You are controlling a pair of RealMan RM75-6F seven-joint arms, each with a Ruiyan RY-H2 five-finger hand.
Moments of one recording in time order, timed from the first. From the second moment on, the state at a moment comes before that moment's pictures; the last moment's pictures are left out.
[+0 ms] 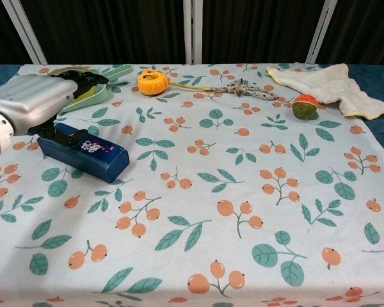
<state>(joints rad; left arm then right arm) -0.57 -1.69 -0.12 -1.47 1.17 1.24 0.61 -0.05 -1.12 0.09 -1.35 -1.43 1.51 0.35</state>
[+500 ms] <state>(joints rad) -0.42 -1.53 -0.06 -1.55 1.30 1.39 0.33 -0.05 -1.11 0.08 -1.36 -1.47 1.52 0.36</state>
